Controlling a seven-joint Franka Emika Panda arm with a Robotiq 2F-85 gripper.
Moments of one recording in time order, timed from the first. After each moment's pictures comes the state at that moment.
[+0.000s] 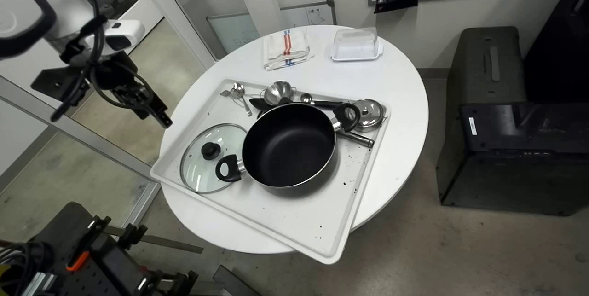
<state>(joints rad) 0.08 0.18 0.09 -2.44 -0.06 2.49 0.18</state>
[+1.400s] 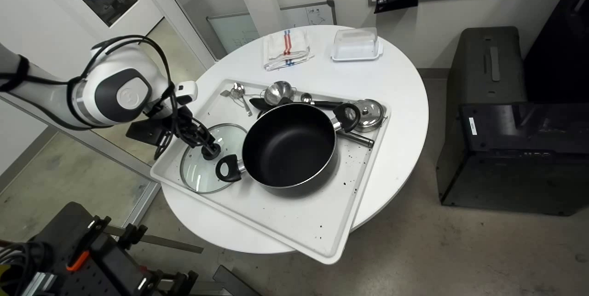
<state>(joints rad) 0.30 0.75 -0.06 -2.19 -0.15 2.83 0.30</state>
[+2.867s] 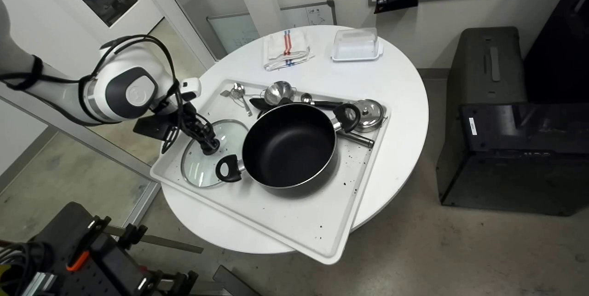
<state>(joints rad) 0.32 0.81 -0.05 -2.11 -0.12 2.83 0.30</state>
